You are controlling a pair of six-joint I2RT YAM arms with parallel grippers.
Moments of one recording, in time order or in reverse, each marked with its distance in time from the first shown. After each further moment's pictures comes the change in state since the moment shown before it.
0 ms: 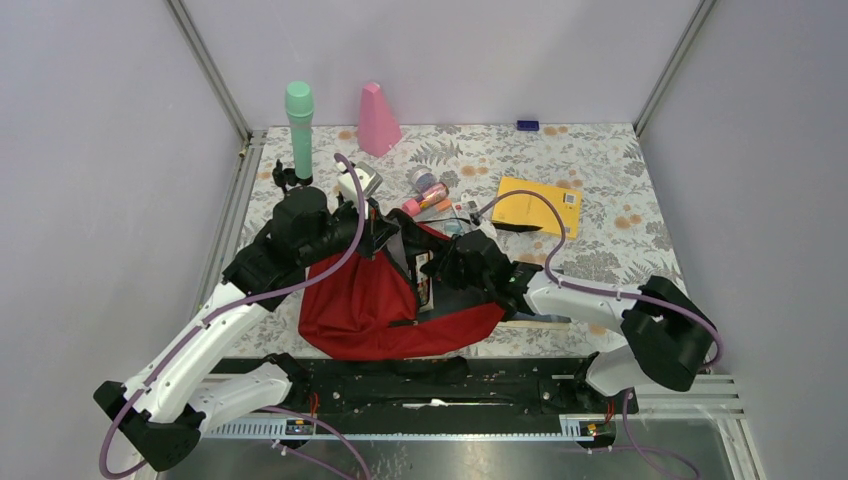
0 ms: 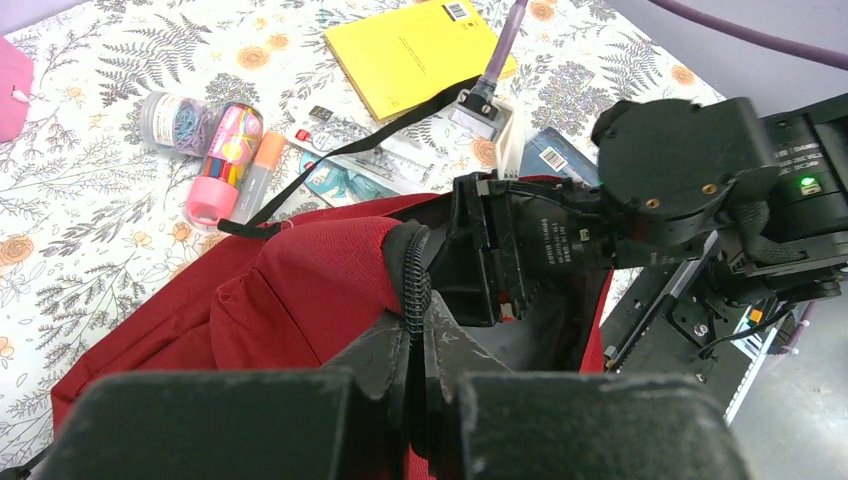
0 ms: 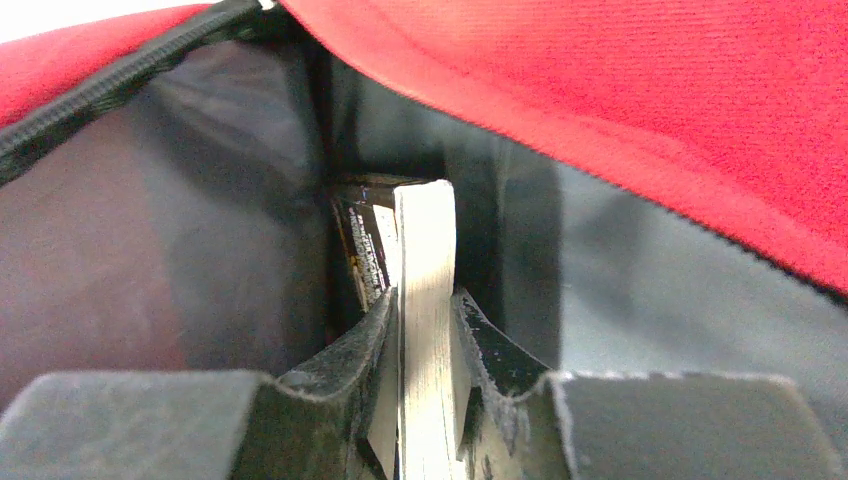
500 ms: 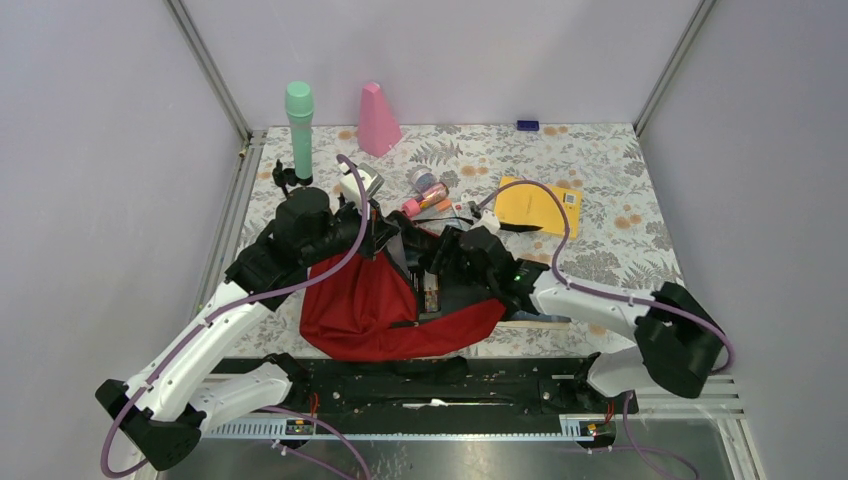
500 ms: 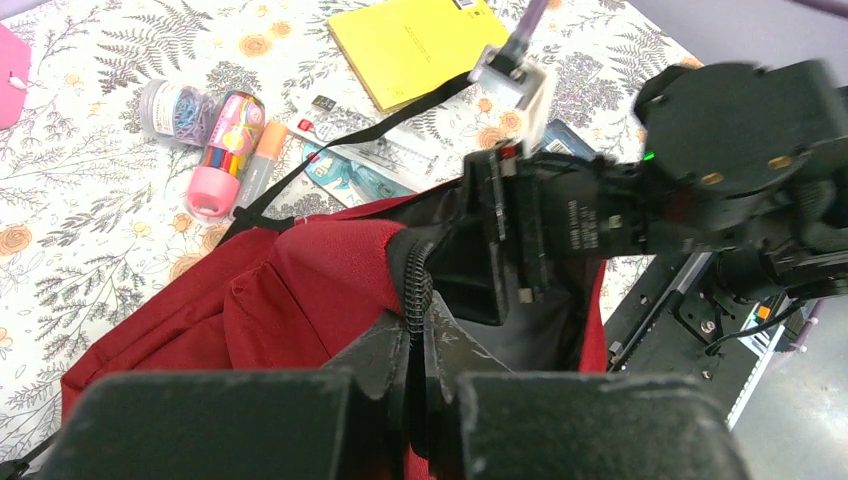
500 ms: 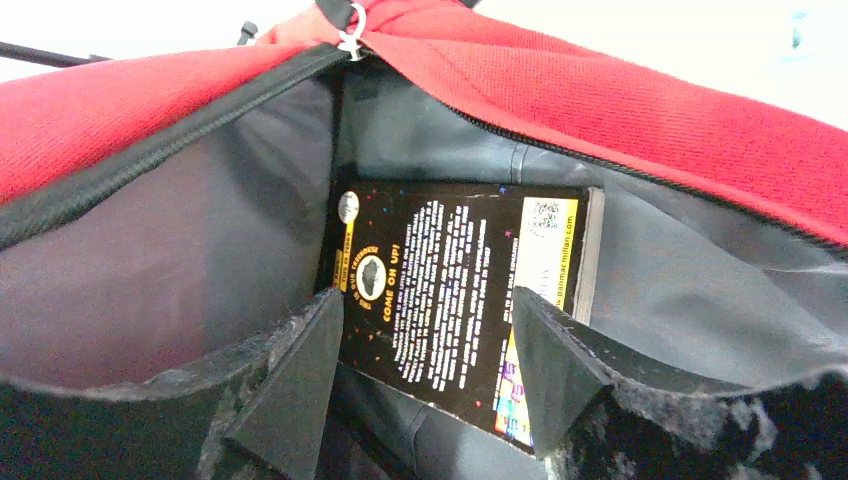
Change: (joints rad) left arm 0.003 0.004 -0.016 0.003 -0.001 0.002; right arm 0.002 0.003 0.020 -0.025 0.071 -0.145
